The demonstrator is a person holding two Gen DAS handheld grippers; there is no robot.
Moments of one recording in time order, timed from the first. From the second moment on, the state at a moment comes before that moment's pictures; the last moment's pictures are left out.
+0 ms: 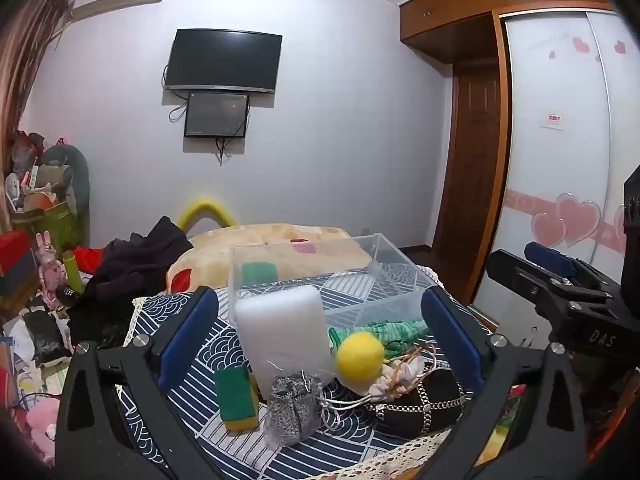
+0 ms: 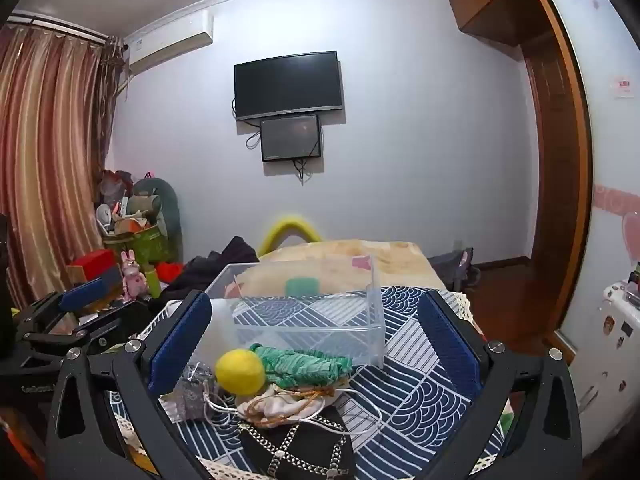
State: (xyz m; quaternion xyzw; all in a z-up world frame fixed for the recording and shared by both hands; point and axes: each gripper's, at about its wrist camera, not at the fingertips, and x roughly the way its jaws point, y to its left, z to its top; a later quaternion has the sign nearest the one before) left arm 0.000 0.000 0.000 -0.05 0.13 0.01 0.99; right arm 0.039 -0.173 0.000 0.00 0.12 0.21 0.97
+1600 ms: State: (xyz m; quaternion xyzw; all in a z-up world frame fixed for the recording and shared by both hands) left arm -0.005 -0.002 0.003 -0.05 0.13 0.00 0.99; right arm 0.036 -0.172 -0.001 0.00 0.12 0.22 0.97
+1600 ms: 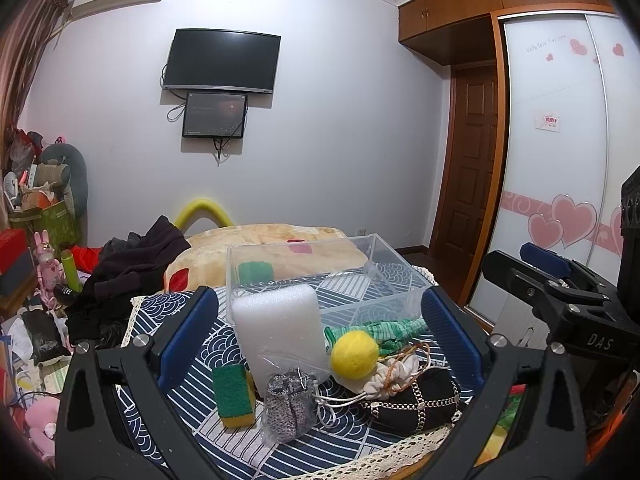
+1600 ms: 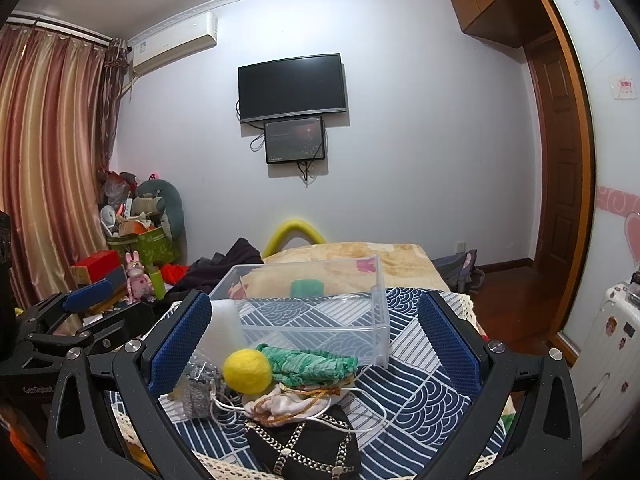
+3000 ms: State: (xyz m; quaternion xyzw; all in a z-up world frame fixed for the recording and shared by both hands) left arm 0.004 0.003 -0.003 -0.05 0.15 0.00 0.99; right arm 0.046 -0.165 -0.012 -0.01 0.13 0.23 0.97
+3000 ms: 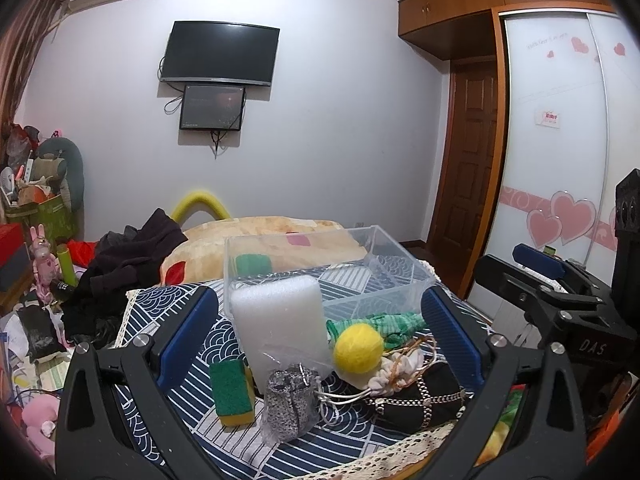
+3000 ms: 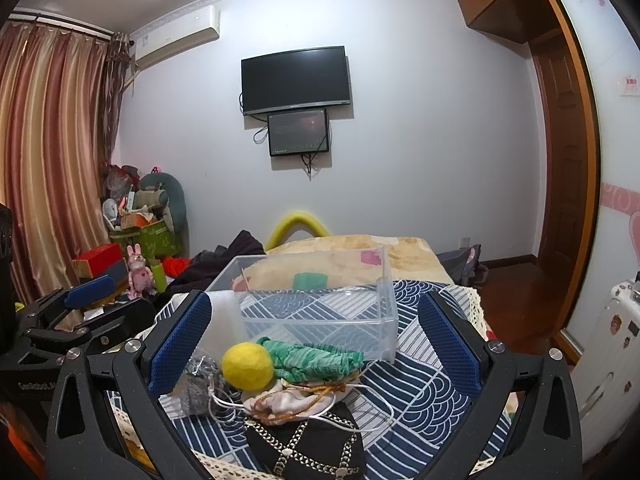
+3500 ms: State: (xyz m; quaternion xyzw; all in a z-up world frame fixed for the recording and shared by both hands) left arm 0.047 0.036 -0.045 -0.08 0.20 0.03 0.98; right arm 0.075 -0.140 -0.049 -0.04 0.20 0.27 0.94
